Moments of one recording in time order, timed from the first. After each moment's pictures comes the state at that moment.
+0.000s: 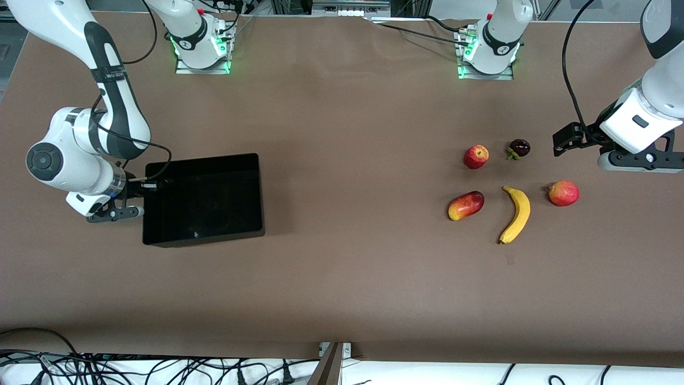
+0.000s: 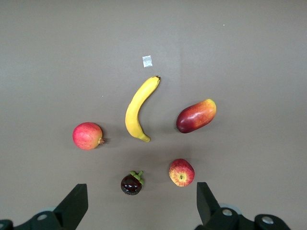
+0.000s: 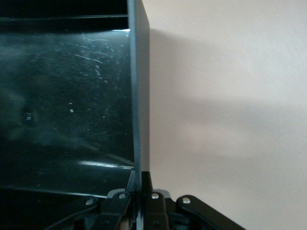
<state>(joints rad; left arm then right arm) -0.05 0.06 -0.03 -1.64 0.03 1.66 -0.04 0.12 0.38 -0.14 -1.90 0.07 2.16 -0.23</state>
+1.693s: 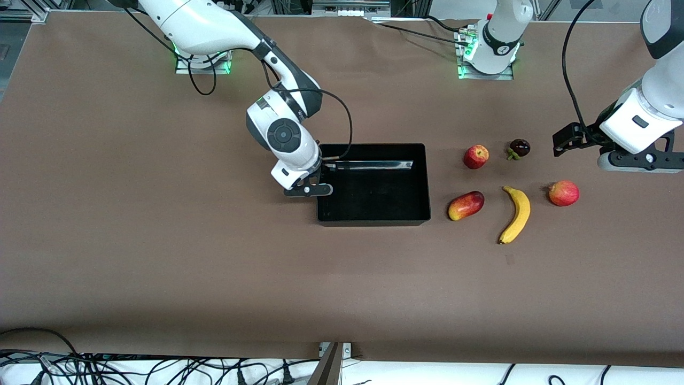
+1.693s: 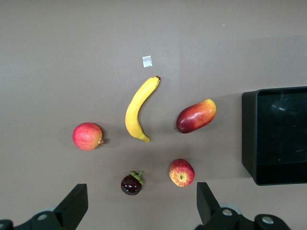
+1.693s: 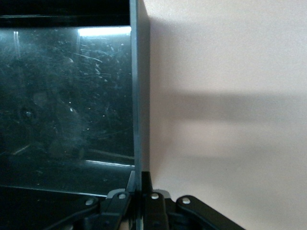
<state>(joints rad) -0.05 0.06 -0.03 -1.64 0.03 1.66 -0.04 0.44 0.66 0.30 -1.65 -0.02 2.26 0.67</state>
